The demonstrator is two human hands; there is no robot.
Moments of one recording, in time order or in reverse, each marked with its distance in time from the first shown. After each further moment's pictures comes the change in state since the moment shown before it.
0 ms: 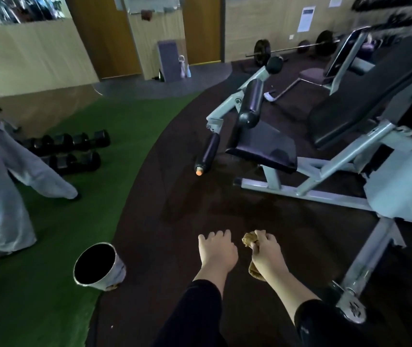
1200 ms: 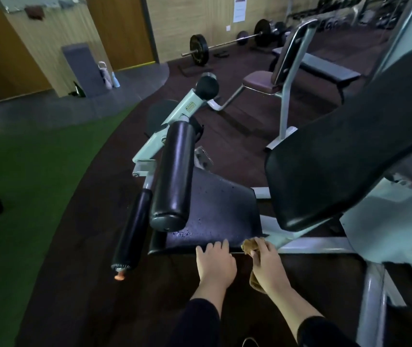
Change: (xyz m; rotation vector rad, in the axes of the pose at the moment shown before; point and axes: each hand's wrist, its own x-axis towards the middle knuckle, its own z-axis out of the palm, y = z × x) left_hand 0.599 0.218 -0.146 0.050 -0.033 0.184; right_hand 0.596 0.107 -0.157 0.130 0.198 0.156
